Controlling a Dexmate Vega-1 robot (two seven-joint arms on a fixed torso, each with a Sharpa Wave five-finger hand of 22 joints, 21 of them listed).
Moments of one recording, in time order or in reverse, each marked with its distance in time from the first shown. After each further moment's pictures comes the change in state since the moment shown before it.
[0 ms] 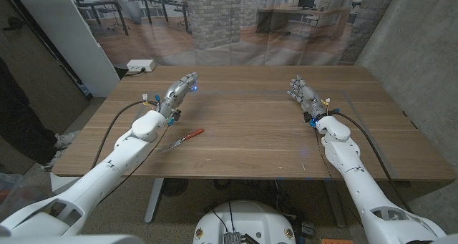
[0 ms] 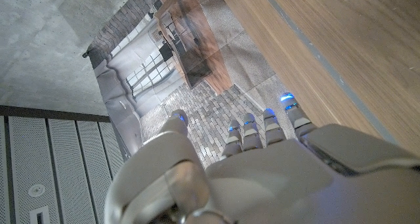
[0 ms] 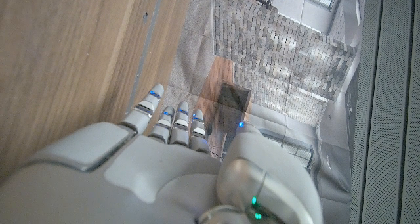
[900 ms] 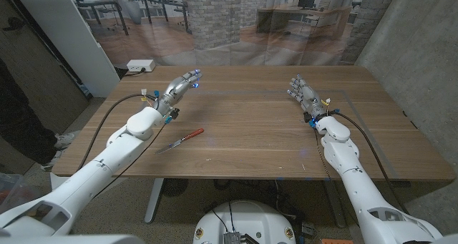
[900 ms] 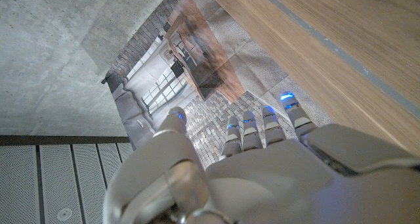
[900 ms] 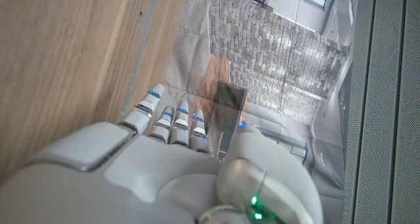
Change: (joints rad) left arm 0.030 0.064 -0.019 -0.098 0.075 0.012 -0.024; left_hand 0.008 -0.008 0.004 -0.018 0.000 0.032 -0.007 0.000 0.000 0.025 0.000 0.008 0.005 0.027 -0.002 0.004 0.005 0.005 0.005 -0.004 0.000; right arm -0.005 0.026 0.026 -0.002 -0.020 0.023 0.019; right_hand 0.004 -0.004 0.008 0.000 -0.008 0.015 -0.004 -0.008 0.000 0.009 0.009 0.000 0.000 0.004 0.004 0.000 0.000 0.004 0.004 0.000 0.000
